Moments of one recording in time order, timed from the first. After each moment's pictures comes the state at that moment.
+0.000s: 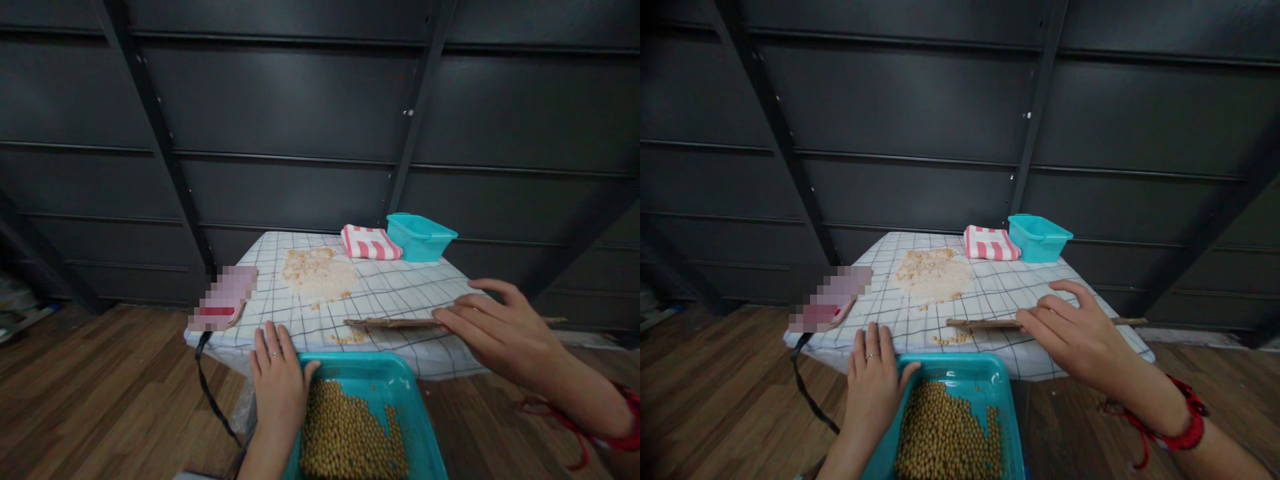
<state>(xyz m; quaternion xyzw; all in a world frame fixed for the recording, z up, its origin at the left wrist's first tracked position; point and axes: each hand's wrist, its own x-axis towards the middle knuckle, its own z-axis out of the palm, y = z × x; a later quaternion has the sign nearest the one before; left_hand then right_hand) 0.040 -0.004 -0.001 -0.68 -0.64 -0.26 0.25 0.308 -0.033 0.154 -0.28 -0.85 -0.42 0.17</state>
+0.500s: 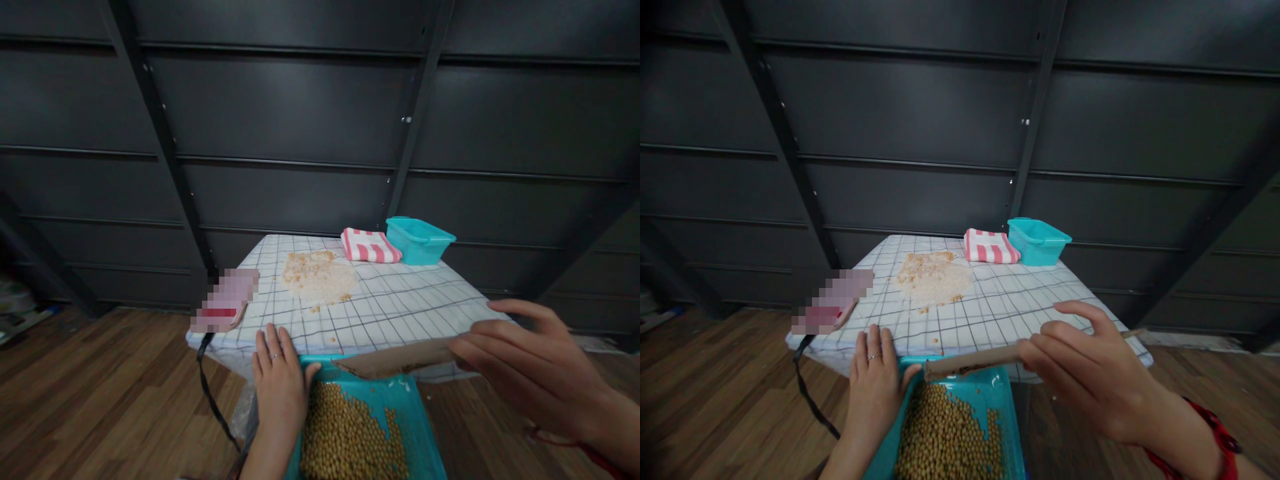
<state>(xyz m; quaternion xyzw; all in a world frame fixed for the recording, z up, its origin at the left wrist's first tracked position) 0.034 -0.006 -0.004 -0.69 -0.63 -0.26 0.23 0.296 -0.062 0.163 -0.30 -0.87 -0.31 0.22</state>
